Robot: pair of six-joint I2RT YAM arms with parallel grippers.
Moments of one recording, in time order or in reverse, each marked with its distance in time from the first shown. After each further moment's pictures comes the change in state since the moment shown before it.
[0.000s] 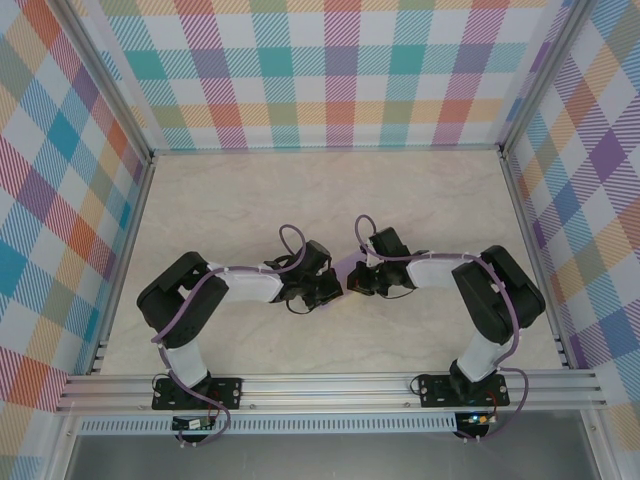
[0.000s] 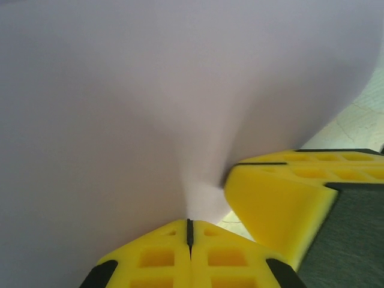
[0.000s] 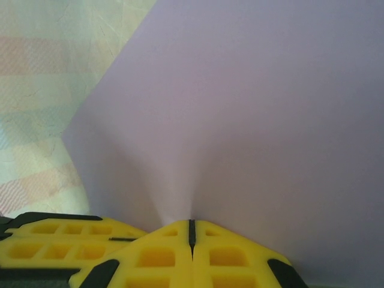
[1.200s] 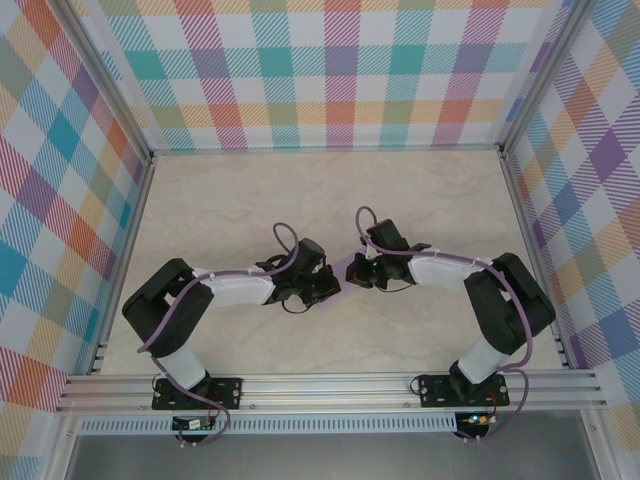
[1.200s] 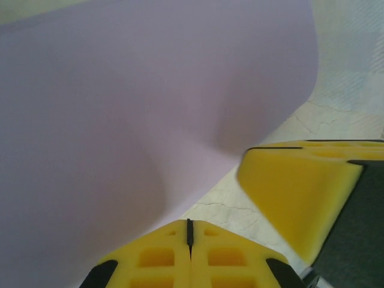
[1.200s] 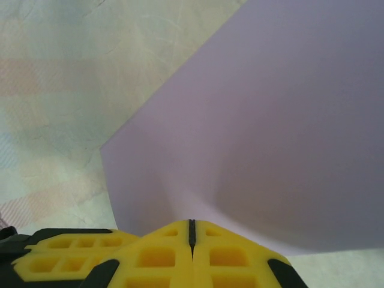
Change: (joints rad) left arm 0.004 -0.080 -0.027 -0.003 -0.016 0.003; right arm 0.025 -0.072 0.069 -0.107 0.072 0.048
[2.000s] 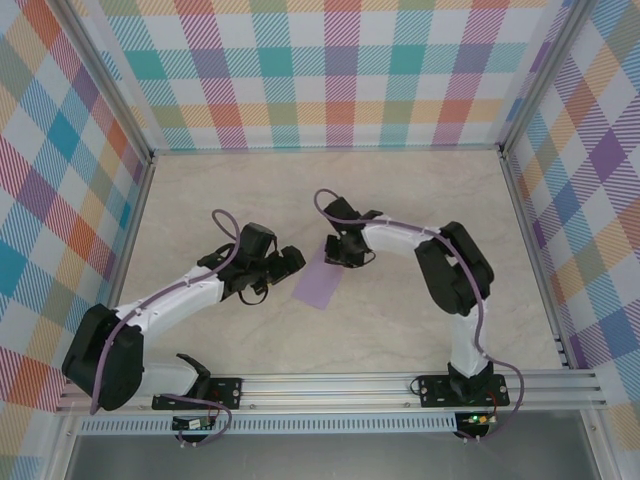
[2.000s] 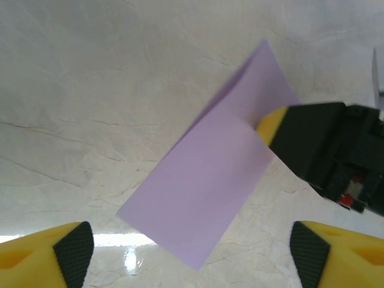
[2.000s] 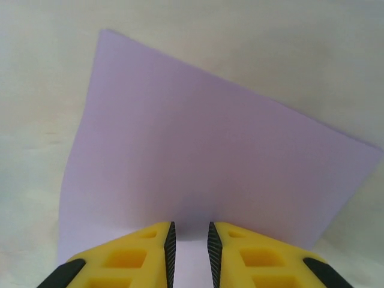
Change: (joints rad) left arm 0.234 -0.380 -0.064 -0.366 -0.150 0.150; right arm 0.082 0.336 0.480 -0.380 0.349 0.051
